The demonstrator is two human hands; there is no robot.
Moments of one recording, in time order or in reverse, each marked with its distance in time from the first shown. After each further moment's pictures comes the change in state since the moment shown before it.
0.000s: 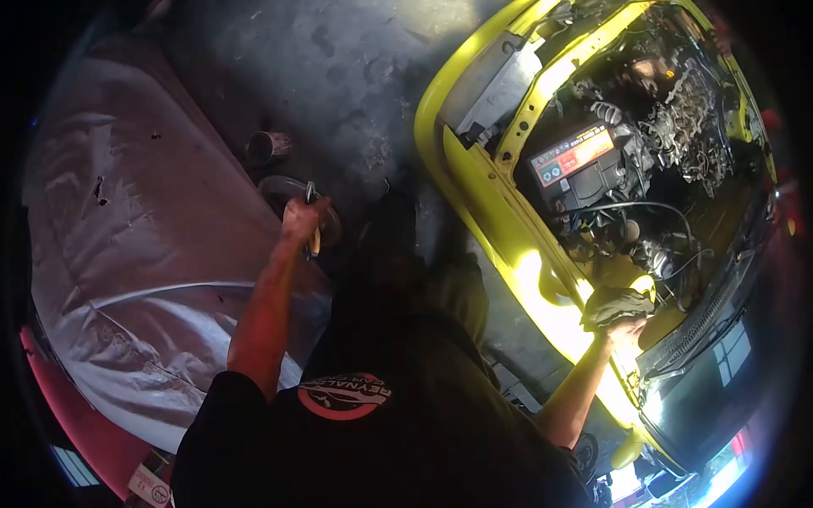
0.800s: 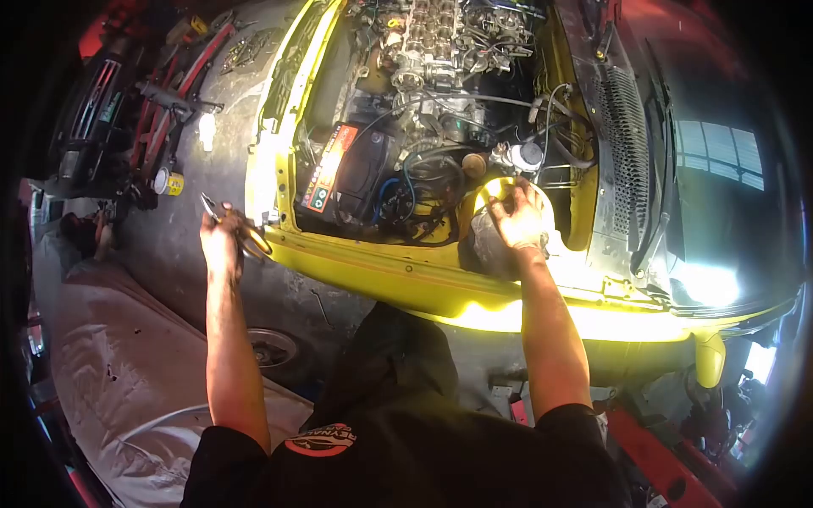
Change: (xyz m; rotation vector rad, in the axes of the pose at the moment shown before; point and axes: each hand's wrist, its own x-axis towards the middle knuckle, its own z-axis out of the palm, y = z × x) left_hand -0.170 0.252 0.233 -0.544 -0.105 0.756; right_hand 0.073 -0.026 -0.072 -1.306 -0.118 -0.279
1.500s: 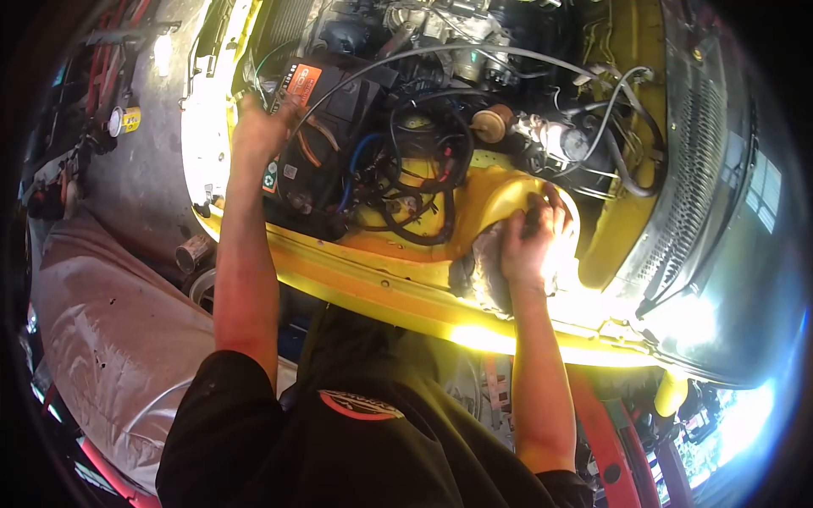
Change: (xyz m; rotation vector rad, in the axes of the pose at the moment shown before) left_hand 0.126 -0.103 0.195 1.136 -0.220 -0.243; right_hand 0.016 -0.016 0.017 -0.052 0.108 -0.022
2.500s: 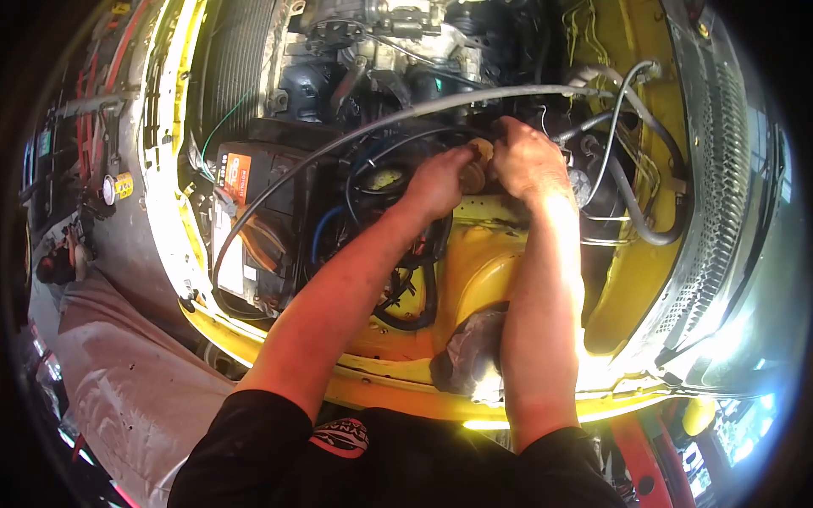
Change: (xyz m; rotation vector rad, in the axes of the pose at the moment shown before) left_hand -0.016 0.146 0.298 -0.195 -0.384 0.892; right_hand 0.205 0.038 0.076 -0.086 -0.539 0.116
